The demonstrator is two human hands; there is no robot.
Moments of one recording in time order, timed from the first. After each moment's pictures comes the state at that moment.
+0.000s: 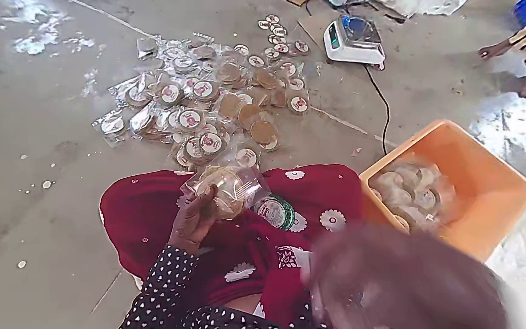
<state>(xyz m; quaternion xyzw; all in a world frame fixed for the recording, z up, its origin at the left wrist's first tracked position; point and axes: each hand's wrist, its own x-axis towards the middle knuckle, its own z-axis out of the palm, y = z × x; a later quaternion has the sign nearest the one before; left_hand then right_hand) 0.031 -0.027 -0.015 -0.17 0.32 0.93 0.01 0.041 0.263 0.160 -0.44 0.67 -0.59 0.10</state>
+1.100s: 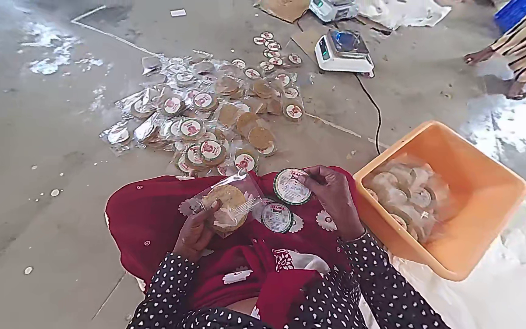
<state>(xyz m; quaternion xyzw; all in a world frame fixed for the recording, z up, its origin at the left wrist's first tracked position) 0.049 -0.023 -0.038 -0.21 0.37 0.91 0.04 -0.036 0.278 0.028 -0.03 0.83 -0.56 0.00</state>
